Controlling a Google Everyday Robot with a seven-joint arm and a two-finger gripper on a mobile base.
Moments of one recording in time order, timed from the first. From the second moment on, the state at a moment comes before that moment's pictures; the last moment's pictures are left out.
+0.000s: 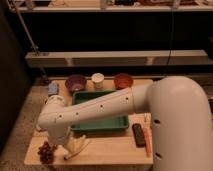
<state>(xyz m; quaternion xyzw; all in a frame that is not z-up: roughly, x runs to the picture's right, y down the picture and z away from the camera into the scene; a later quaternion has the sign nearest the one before) -0.212 0.263 0.683 -0.29 -0.28 -0.53 0.75</state>
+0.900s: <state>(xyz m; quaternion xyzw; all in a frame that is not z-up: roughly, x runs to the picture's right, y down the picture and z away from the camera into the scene) -0.176 0.285 0.704 -0.32 -0.26 -0.51 0.76</state>
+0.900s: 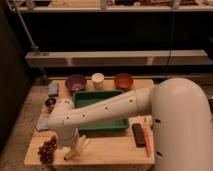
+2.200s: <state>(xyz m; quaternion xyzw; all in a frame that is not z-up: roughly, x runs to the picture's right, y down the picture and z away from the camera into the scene) -0.172 0.308 0.734 -0.33 -0.25 -0.49 0.77</state>
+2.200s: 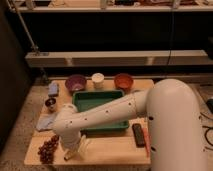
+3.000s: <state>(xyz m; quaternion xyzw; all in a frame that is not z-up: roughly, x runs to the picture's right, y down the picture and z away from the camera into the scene) -0.189 0.298 0.720 -0.32 -0.26 -0.51 0.76</state>
